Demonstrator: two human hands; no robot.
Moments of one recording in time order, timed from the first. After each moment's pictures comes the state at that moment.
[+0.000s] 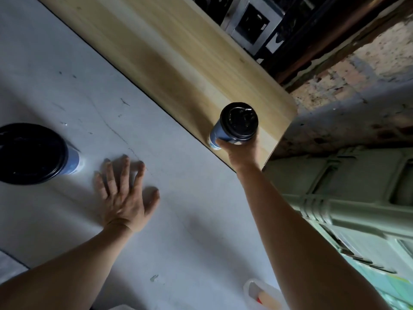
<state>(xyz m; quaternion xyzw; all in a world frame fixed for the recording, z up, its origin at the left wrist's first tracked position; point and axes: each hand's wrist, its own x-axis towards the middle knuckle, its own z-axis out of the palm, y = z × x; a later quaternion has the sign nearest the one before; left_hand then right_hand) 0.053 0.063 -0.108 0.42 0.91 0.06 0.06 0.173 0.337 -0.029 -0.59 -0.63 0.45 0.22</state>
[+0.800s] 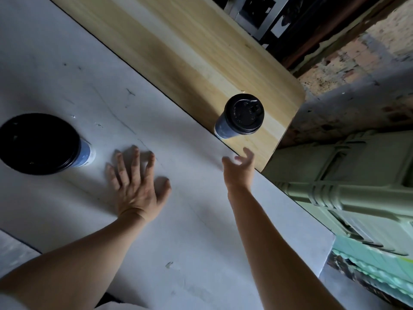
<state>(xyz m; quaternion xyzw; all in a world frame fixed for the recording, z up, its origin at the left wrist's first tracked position) 0.053 0.061 -0.118 0.41 0.91 0.07 0.07 0.192 0.251 -0.046 -0.73 -0.49 0.45 0.15</state>
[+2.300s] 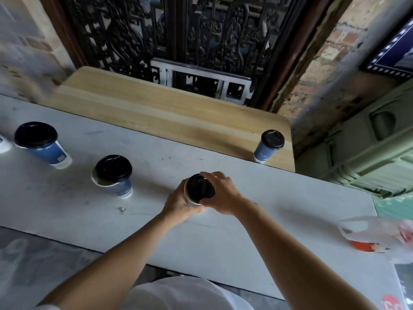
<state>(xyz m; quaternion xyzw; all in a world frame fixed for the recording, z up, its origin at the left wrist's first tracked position) -0.191 -0.001 0.011 0.49 0.65 0.35 0.46 -0.031 0.058 0.099 -0.52 -0.78 0.33 -0.02</state>
